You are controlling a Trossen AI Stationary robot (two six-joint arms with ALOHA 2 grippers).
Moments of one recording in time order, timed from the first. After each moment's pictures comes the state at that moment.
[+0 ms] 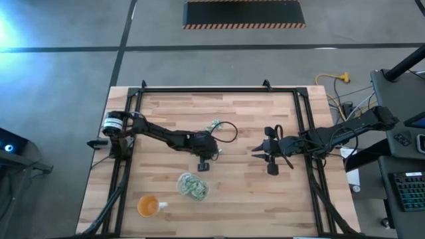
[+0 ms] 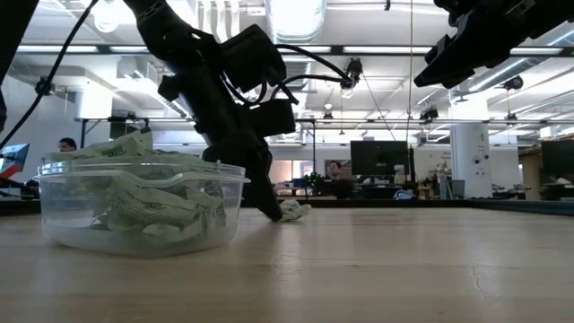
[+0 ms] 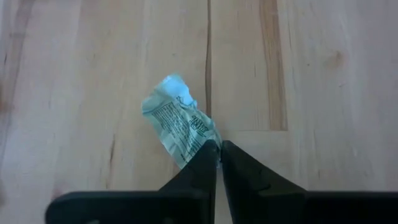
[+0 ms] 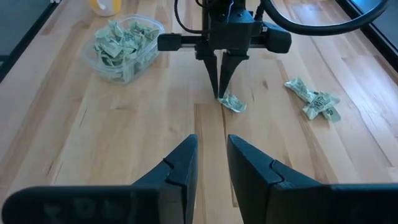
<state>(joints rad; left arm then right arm) -0.01 1.84 1.01 -0.09 -0.03 -0.01 0.28 0.97 0.59 -0.22 0.25 0.17</state>
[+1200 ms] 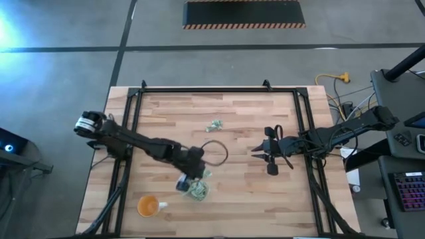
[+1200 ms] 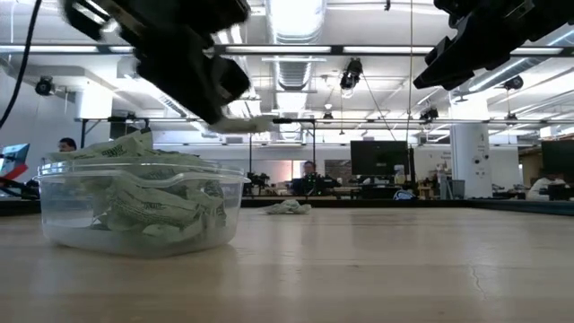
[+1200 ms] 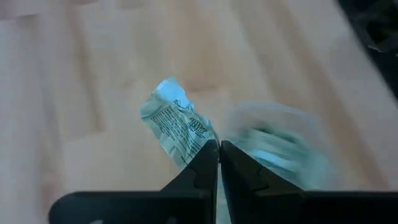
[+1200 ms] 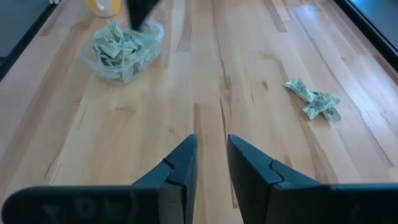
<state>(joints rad) -0.24 1.55 1.01 -0.33 0.13 0.01 0.28 0.97 0.57 -0.20 0.26 0.17</state>
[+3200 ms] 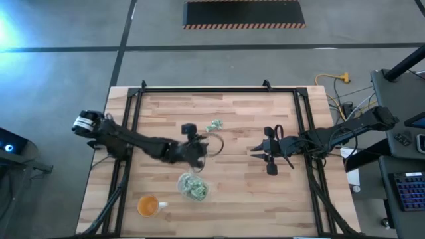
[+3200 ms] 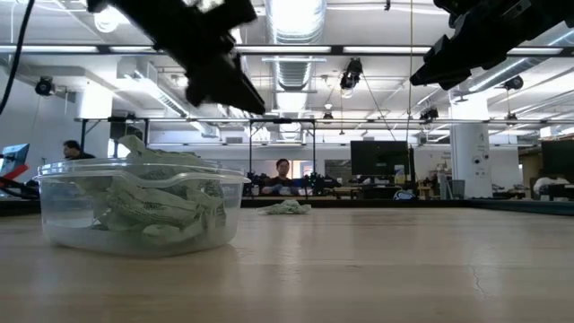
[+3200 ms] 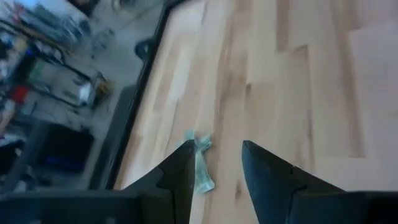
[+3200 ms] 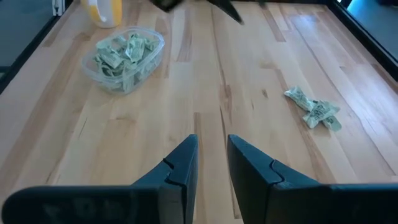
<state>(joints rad) -0.25 1.51 0.93 -0.11 -0.76 0.17 0.28 0.97 0.55 -0.14 0.26 0.17</state>
